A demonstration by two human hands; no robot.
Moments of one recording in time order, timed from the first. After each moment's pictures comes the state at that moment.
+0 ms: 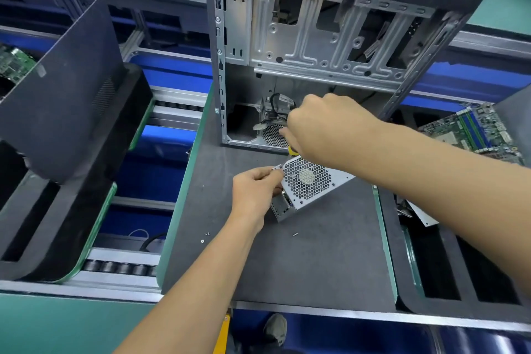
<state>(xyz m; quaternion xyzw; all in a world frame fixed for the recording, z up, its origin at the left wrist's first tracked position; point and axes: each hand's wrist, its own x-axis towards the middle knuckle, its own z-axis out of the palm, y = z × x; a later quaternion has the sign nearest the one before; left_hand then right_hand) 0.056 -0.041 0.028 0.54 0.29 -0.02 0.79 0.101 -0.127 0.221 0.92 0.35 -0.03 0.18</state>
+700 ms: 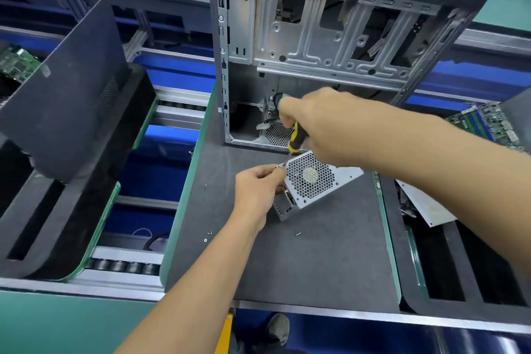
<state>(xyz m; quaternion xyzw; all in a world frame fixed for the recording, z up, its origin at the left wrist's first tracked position) 0.056 -0.039 0.034 0.54 0.28 -0.02 0.79 0.104 -0.130 0.232 0.93 0.34 -0.14 0.08</state>
